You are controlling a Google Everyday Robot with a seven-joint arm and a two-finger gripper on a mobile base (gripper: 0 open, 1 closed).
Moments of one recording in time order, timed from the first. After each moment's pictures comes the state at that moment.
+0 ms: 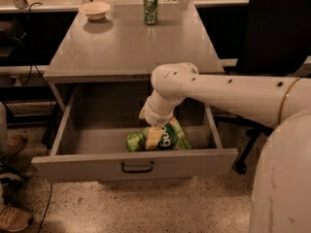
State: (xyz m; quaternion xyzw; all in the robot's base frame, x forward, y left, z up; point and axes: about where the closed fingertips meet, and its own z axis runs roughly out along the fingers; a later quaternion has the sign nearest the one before) arm 0.596 0.025 0.646 -0.77 0.61 0.07 0.17
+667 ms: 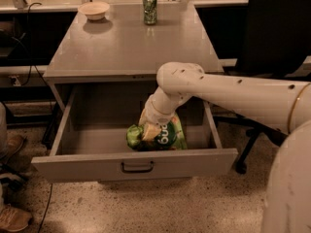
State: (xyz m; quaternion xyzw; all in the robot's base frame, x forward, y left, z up) arm 0.589 0.035 0.659 -0.77 0.60 0.10 0.20
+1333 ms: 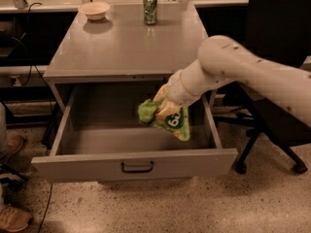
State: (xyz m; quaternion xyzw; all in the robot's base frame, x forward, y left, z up) arm 0.597 -0.013 0.765 -0.73 0.59 0.10 0.32
